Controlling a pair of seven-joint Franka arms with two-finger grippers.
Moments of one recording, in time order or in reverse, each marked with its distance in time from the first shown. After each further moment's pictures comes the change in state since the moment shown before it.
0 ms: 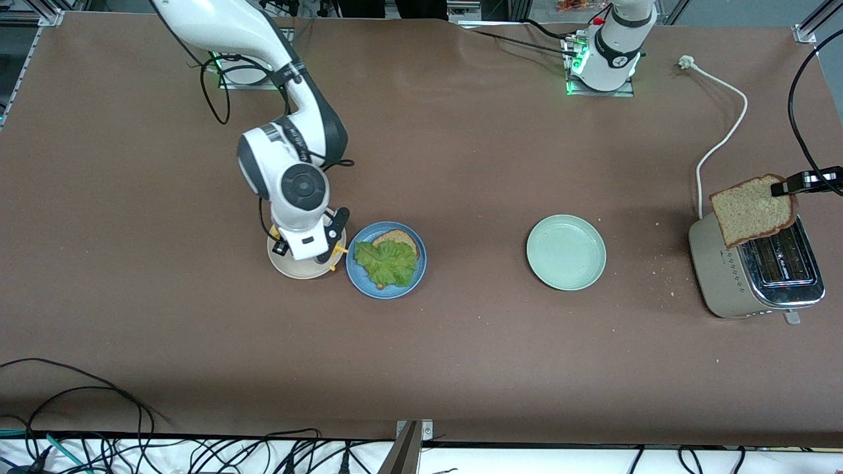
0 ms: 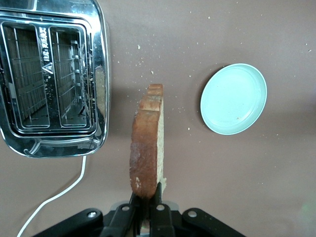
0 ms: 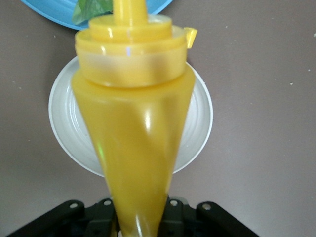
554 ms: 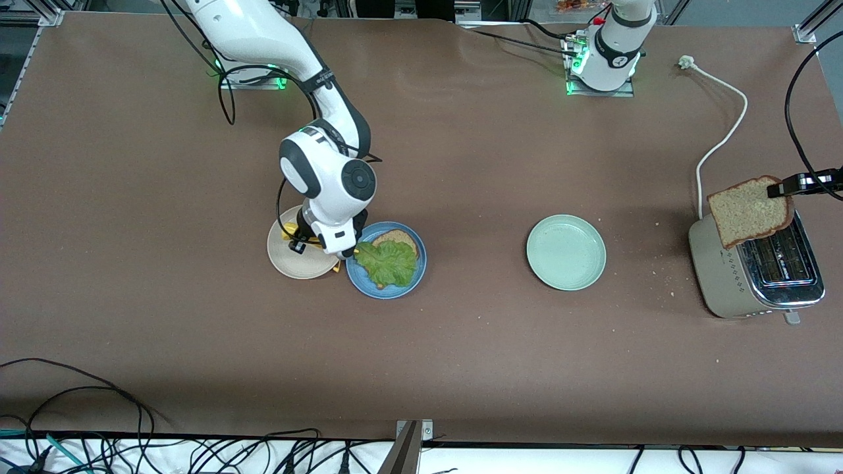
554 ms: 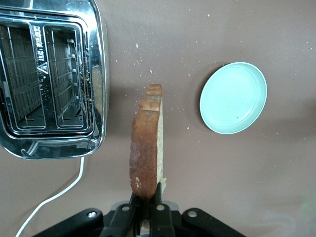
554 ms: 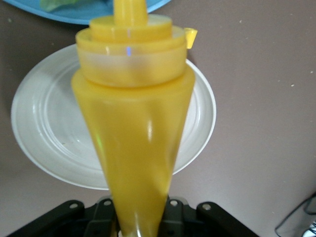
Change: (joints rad) left arm -0.004 0.009 0.000 0.000 0.000 0.000 -0.001; right arm 0.083 0.082 0.000 -0.006 -0.211 0.002 0.163
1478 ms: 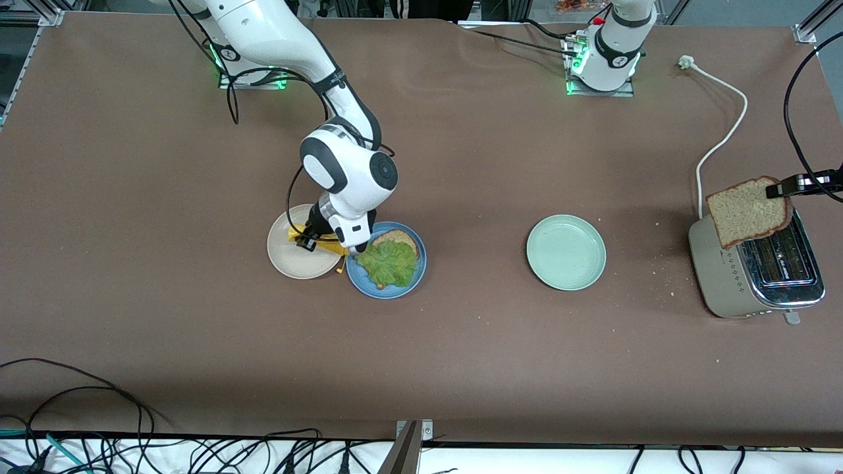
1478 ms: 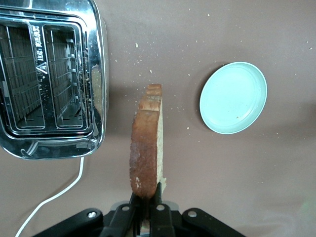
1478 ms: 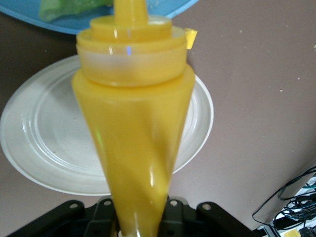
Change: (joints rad) left arm -0.001 0.002 0.000 0.000 0.000 0.000 -0.001; right arm 0.050 0.028 -0.002 -0.008 -0.106 0.000 0.084
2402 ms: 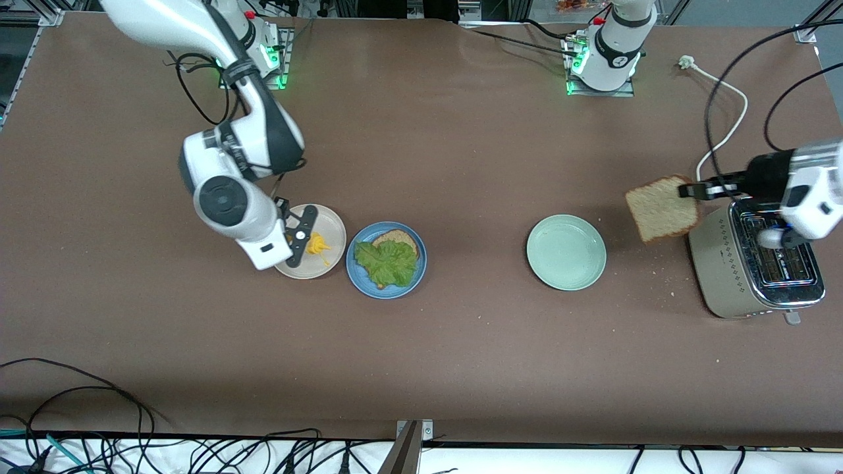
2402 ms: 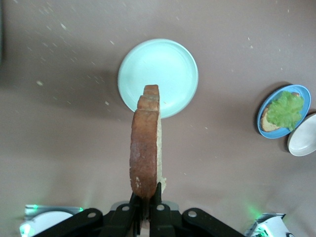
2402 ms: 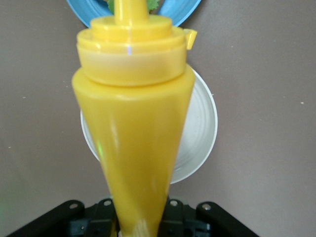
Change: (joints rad) left arm -0.013 0.007 -0.265 -0.013 -0.138 -0.014 -0.490; right arm -0.426 -0.172 0.169 0.008 0.539 0.001 -0.558
